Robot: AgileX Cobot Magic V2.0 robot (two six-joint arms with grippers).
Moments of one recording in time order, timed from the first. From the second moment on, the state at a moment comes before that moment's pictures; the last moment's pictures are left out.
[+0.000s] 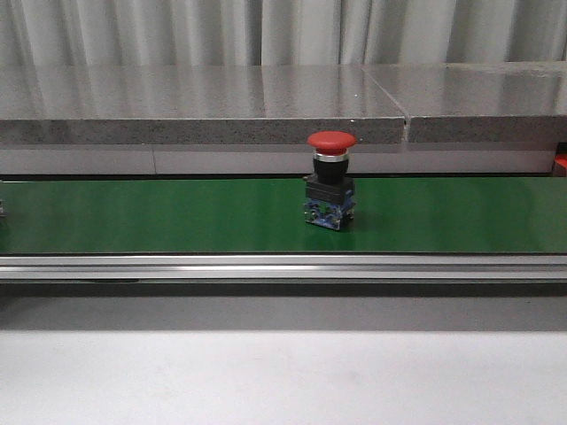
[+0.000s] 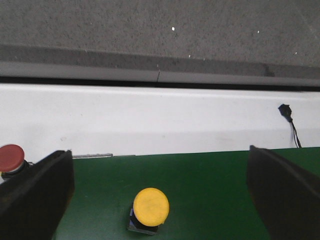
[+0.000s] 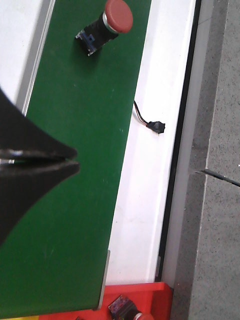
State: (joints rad) left arm 0.27 1.14 -1.10 -0.69 0.81 0.60; right arm -0.06 0.78 -0.71 0.49 0.54 -0.48
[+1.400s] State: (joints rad) left arm 0.17 0.43 -0.51 -0.68 0.53 0.63; right arm -0.06 0.78 -0.71 0.49 0.55 -0.48
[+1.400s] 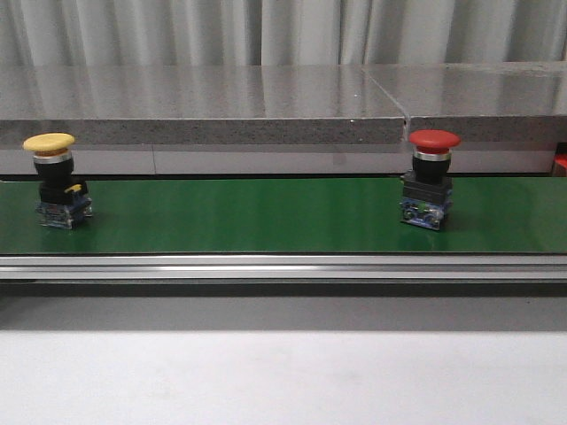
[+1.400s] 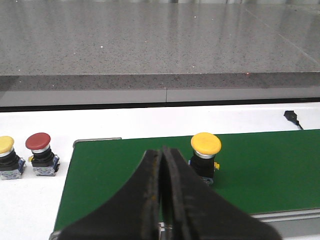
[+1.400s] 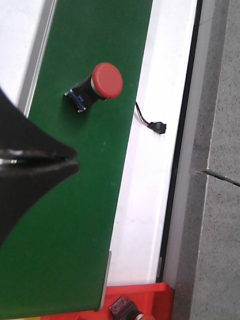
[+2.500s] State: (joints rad) left arm 0.17 0.43 -0.51 -0.68 0.53 0.63; right arm -0.06 1.10 -0.92 0.53 0.80 -0.48
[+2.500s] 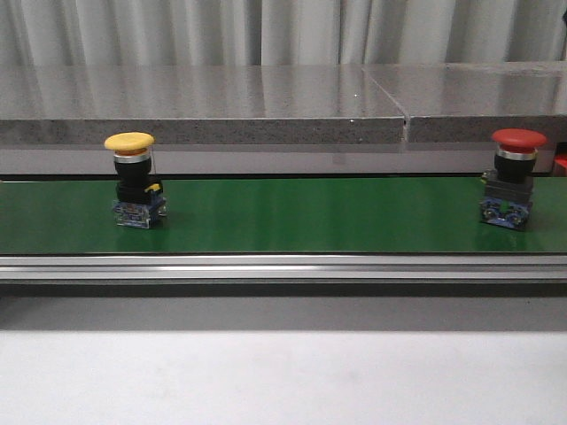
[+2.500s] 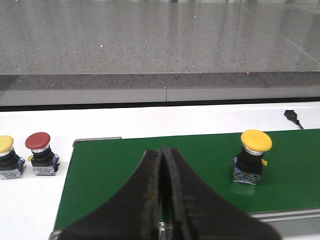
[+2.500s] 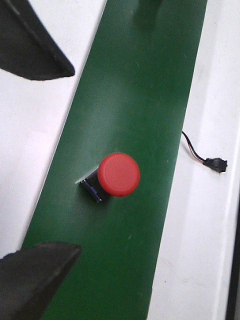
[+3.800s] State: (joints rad) left arm 0.17 0.43 -0.50 -0.68 0.53 0.63; right arm -0.35 1.53 -1.37 0.48 0.83 -0.44
